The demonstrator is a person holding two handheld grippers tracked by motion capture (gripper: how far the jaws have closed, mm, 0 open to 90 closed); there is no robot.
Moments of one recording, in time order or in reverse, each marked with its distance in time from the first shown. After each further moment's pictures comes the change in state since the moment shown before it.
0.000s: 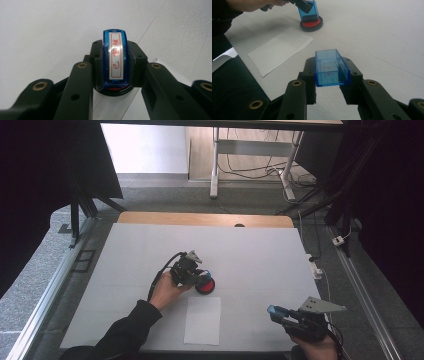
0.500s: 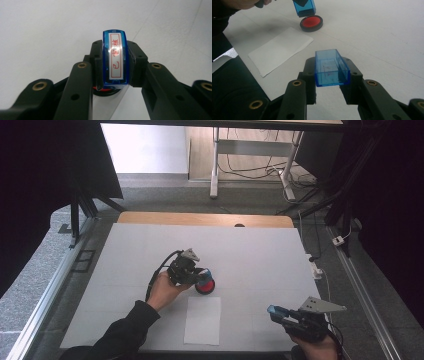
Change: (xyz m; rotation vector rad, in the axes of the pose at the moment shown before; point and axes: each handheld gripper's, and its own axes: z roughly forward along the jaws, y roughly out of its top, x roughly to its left) left arm -0.006 0.003 -0.020 -0.062 -0.042 0.000; right arm 0.000 0.000 0.000 -0.003 -0.003 0.004
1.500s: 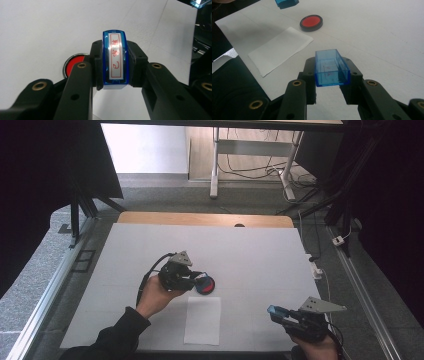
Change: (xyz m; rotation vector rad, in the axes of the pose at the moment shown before) left arm -0.027 -0.005 -0.045 -0.073 -0.071 0.060; right arm 0.000 0.000 0.000 0.001 0.002 0.002
